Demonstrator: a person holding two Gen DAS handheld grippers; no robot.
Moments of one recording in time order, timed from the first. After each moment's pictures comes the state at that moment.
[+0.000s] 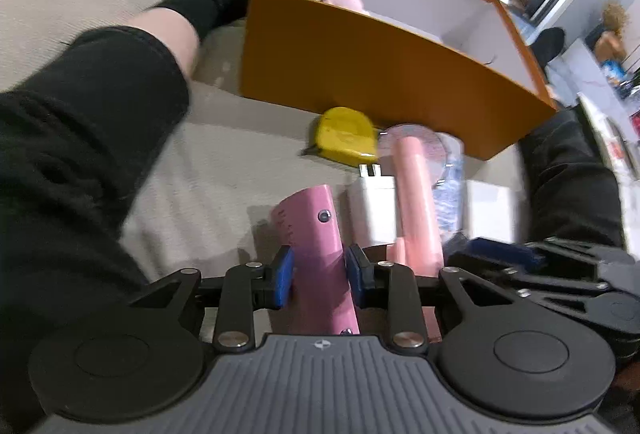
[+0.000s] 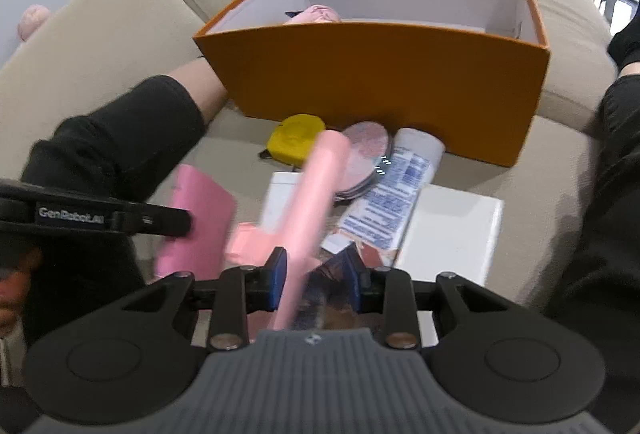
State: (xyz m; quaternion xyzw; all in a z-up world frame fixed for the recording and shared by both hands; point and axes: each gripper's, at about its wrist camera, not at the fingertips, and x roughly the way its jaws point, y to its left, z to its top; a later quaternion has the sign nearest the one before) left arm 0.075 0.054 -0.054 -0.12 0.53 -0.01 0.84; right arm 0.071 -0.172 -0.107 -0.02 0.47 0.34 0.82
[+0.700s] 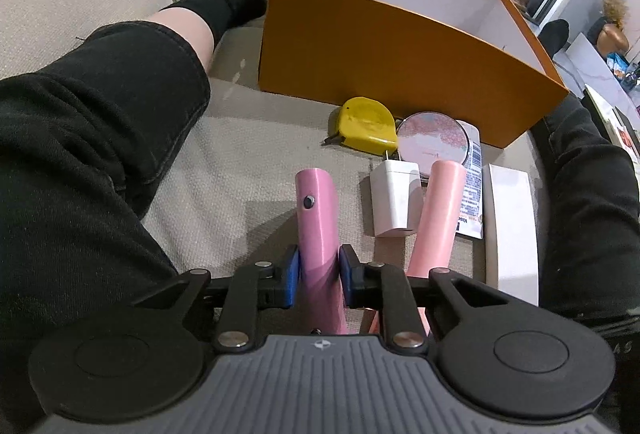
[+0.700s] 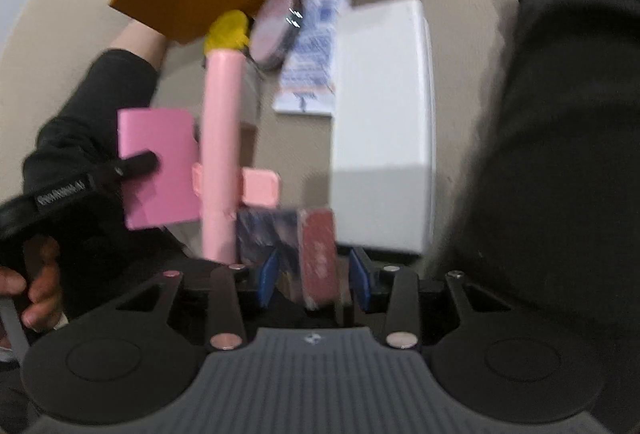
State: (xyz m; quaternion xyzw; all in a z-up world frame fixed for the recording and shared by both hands) left arm 0.060 0.062 -0.065 -0.10 0.52 -0.01 0.85; right arm 0.052 -0.227 -0.140 0.10 0.64 0.26 0.72
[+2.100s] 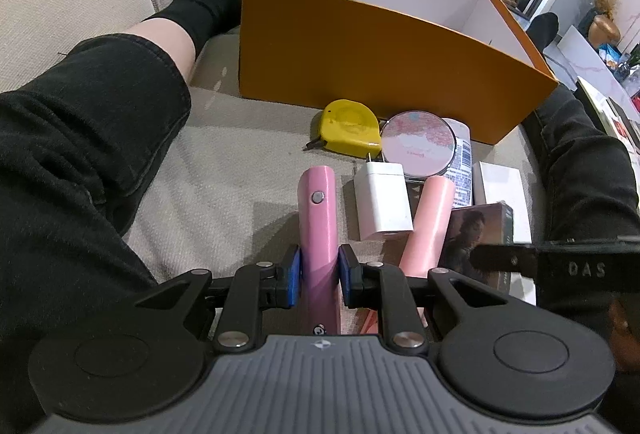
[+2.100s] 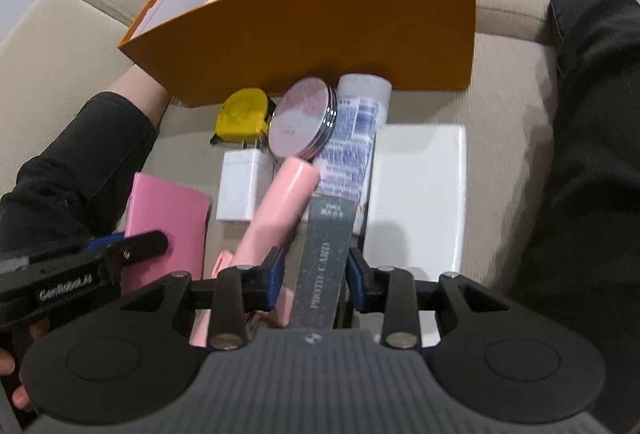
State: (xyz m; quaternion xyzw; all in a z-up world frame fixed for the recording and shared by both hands) left arm 0.066 0.050 -0.066 -0.09 0.51 -0.02 0.86; right arm 0.081 -0.183 -0.115 0.05 0.55 0.25 0.79
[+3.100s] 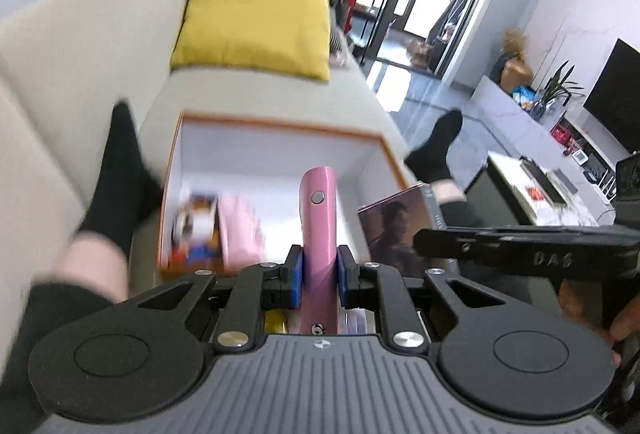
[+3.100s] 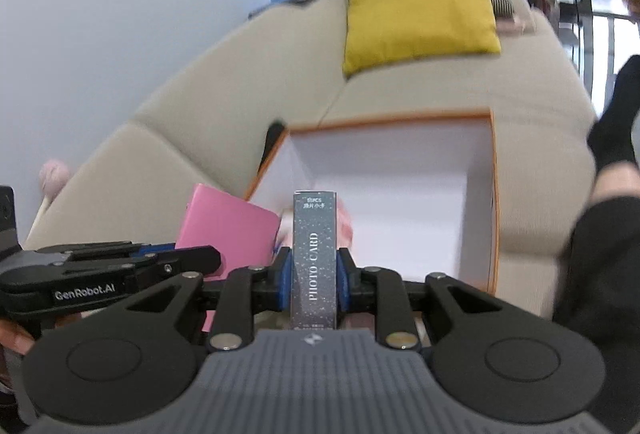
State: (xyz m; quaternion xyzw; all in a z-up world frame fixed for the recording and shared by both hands) left arm 0.150 0.042 0.068 -0.08 0.38 -0.14 0.91; right arm 0.158 -0.182 0.027 0.09 0.38 0.33 0.86
